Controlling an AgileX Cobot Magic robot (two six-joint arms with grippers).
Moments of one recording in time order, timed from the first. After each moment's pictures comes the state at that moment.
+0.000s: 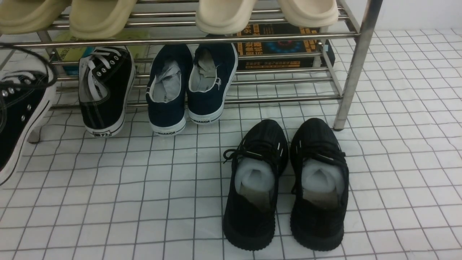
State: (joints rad) right arm -0.01 -0.01 0.01 -0.02 0.39 0.13; left arm 0.29 1.41 -1.21 0.12 1.16 -0.31
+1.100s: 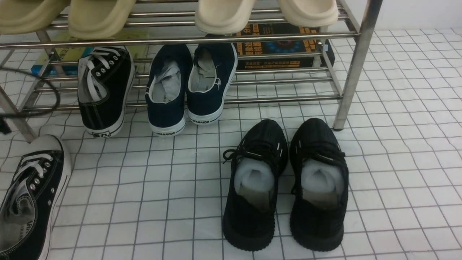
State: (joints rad) right arm -0.01 -0.01 0.01 -0.02 0.39 0.13; left arm 0.26 1.40 -1.10 0.02 0.92 -0.37
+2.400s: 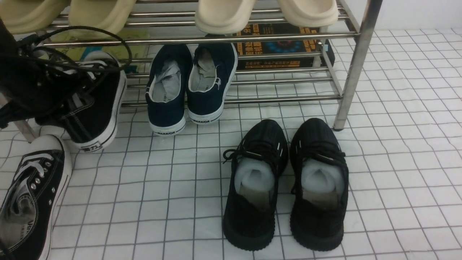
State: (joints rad) right arm -0.01 -0.01 0.01 -0.02 0.39 0.13; left arm 0.07 1.68 -1.37 -0.11 0.93 -0.30
